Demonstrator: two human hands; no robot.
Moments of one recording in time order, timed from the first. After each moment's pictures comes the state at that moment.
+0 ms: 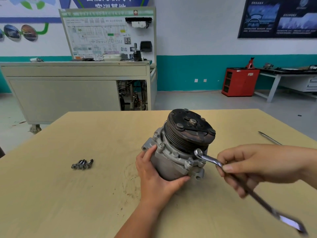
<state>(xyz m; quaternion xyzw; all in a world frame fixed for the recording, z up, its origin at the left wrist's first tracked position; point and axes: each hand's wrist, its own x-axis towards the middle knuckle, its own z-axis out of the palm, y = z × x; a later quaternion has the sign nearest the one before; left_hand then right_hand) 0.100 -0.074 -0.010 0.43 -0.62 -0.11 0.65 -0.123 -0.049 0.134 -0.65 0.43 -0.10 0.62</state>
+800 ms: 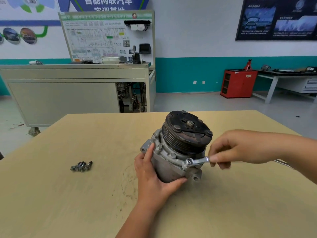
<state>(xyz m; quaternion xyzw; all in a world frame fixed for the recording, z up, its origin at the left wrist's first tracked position) 0.105 -0.070 -0.005 0.43 -0.65 -0.11 0.62 -0.113 -0.069 0.154 -0.80 0.49 -0.07 0.35</state>
